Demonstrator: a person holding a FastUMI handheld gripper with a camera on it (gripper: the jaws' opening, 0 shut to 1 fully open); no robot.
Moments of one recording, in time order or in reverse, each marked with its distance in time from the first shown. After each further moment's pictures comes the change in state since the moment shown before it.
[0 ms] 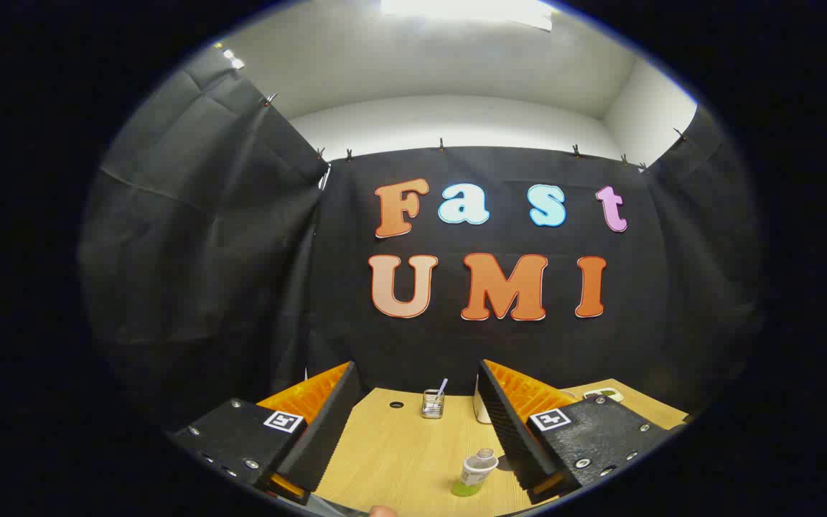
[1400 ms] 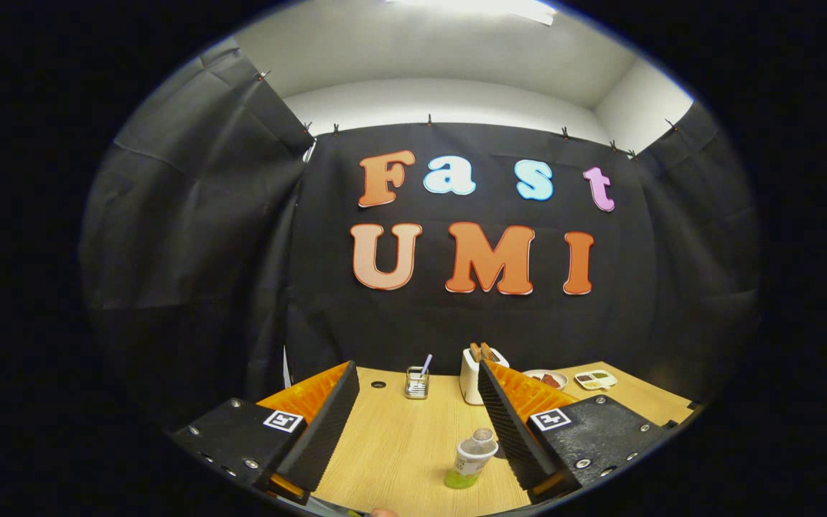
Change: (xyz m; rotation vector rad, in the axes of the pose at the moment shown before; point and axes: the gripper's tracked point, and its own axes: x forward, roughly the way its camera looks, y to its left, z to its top) arm 0.022 -0.025 -0.087 0.006 0.102 -0.101
